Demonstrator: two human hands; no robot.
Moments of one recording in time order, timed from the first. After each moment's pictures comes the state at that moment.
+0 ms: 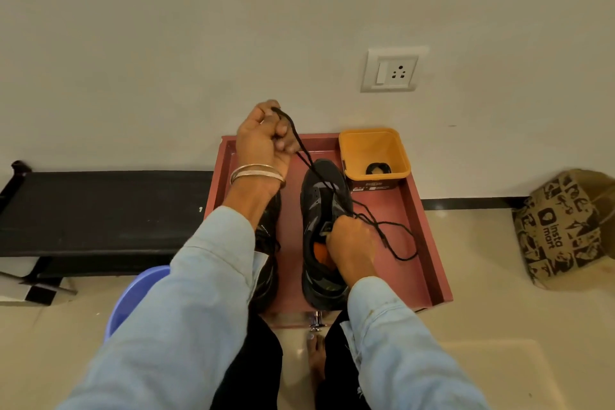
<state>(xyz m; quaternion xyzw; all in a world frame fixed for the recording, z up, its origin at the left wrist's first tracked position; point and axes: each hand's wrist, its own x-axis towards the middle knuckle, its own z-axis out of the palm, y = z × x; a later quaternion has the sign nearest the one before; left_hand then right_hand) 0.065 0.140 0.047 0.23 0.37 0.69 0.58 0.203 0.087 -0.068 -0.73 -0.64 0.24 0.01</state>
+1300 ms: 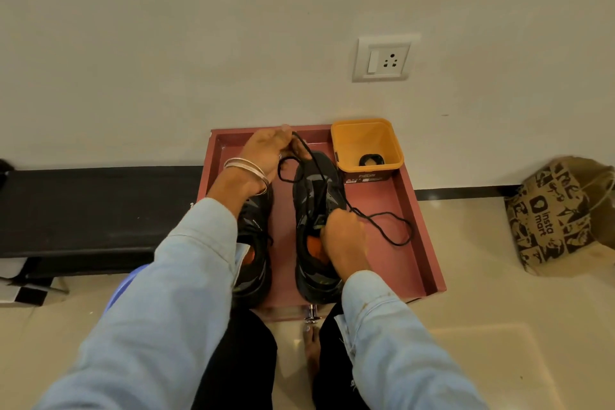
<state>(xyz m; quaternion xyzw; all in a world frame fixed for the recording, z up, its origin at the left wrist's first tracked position) 0.060 0.148 0.014 0.44 0.51 0.47 0.57 0.205 0.088 -0.073 -0.73 -0.63 0.25 0.03</state>
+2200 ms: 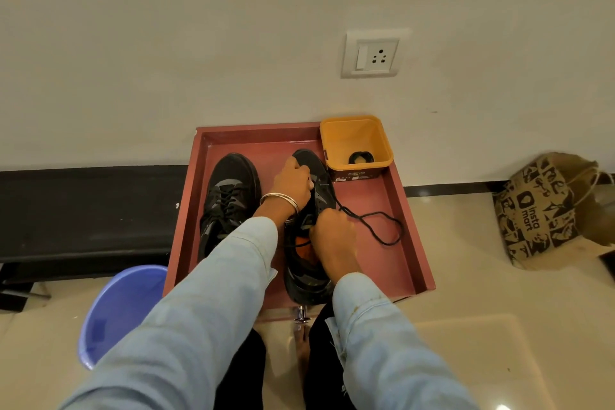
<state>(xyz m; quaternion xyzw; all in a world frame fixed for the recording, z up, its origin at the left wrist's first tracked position) 0.109 0.163 -0.069 0.72 0.66 0.06 0.17 0.206 0.089 -0.080 -0.73 -0.64 0.25 0.06</state>
